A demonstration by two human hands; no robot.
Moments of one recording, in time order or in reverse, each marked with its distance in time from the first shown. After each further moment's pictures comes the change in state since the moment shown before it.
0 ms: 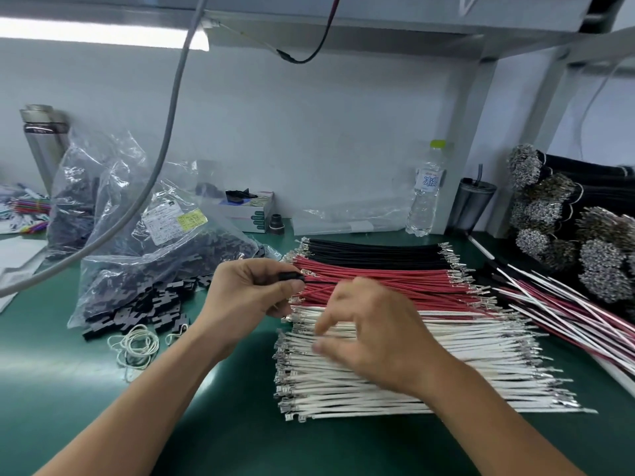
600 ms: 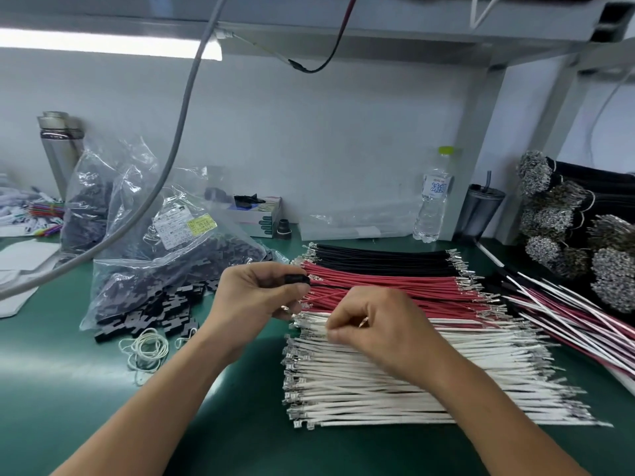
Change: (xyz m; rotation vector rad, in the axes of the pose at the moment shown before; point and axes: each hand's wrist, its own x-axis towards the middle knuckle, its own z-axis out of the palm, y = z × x) left_hand 0.002 0.001 -0.003 -0.056 0.007 -0.005; right_hand 0.010 0.001 -0.007 0.266 -0.081 0.187
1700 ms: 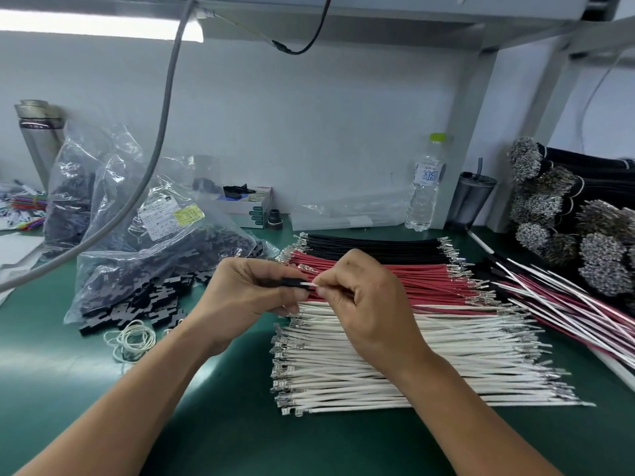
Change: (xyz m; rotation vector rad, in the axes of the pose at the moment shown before) left_hand -0.008 0.007 0.000 0.047 -0.169 -0.024; right_hand 0.007 0.006 0.021 0.005 0.397 -0.199
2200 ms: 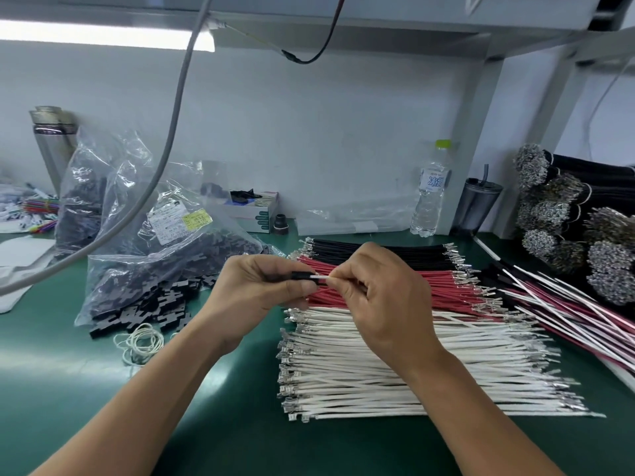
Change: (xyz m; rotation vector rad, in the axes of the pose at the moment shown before) left_hand 0.005 0.003 0.002 -0.093 -0.003 0.064; right_hand 0.008 -0.002 -0.007 -0.250 0.152 -0.097
